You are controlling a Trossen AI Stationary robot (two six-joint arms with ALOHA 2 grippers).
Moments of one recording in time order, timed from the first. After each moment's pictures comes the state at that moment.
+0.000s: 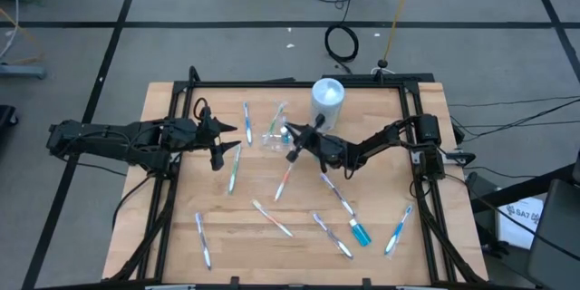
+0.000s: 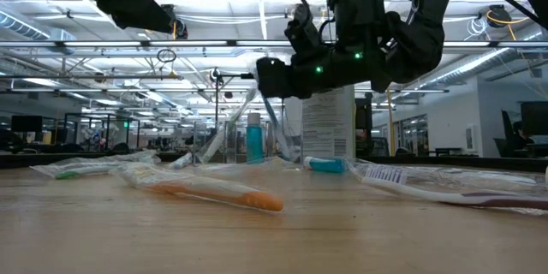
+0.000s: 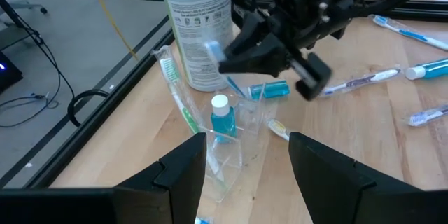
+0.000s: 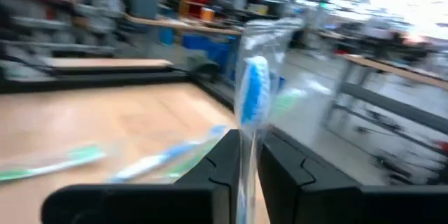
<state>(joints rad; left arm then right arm) -0.01 0.75 0.66 -0.37 -0.31 -0.08 -0.04 1.99 0.85 1.15 0.66 -0.17</state>
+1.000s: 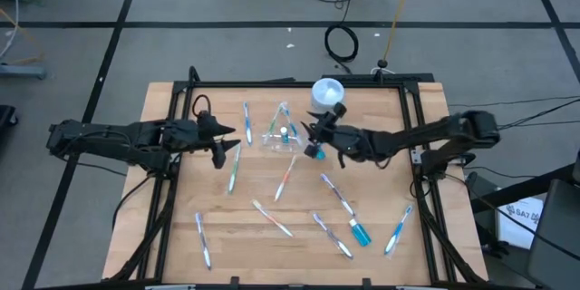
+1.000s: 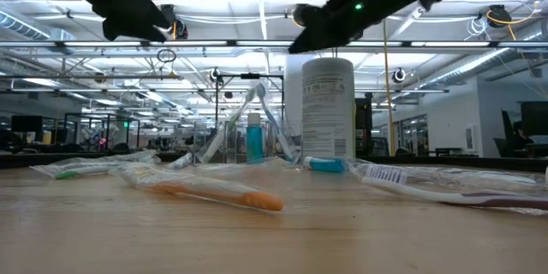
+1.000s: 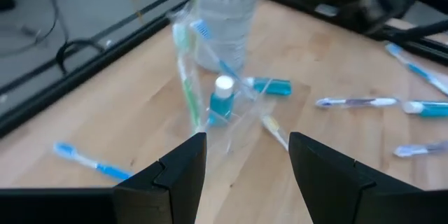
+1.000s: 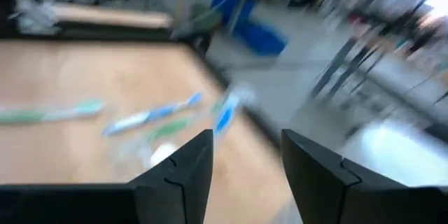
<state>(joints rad) -0.01 0.76 0.66 -0.42 -0.35 -0.38 0.00 1.48 0.85 0.32 0.65 -0.10</state>
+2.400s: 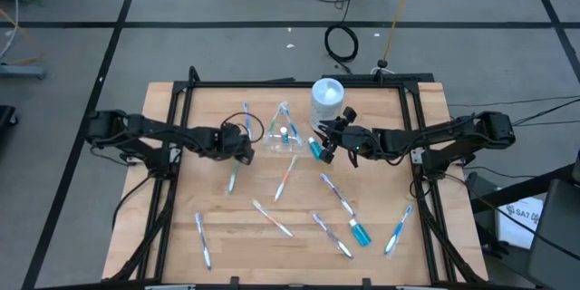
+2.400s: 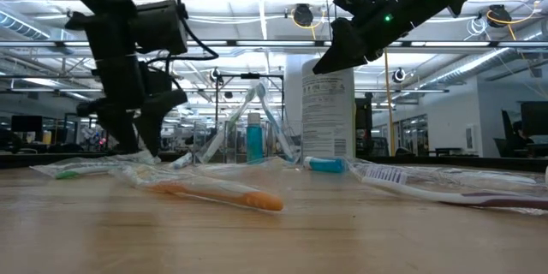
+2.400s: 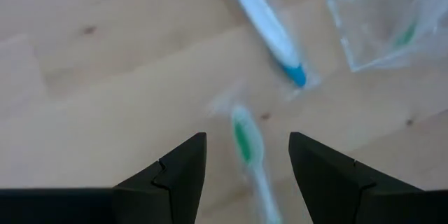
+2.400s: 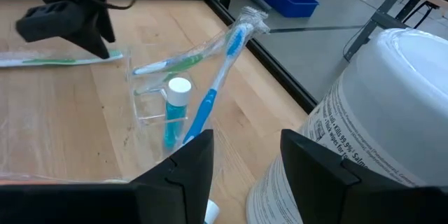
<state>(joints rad) 0.13 1.42 0.66 -0.53 -0.33 -1.00 -0.03 1.36 0.73 0.19 0.55 0.02</state>
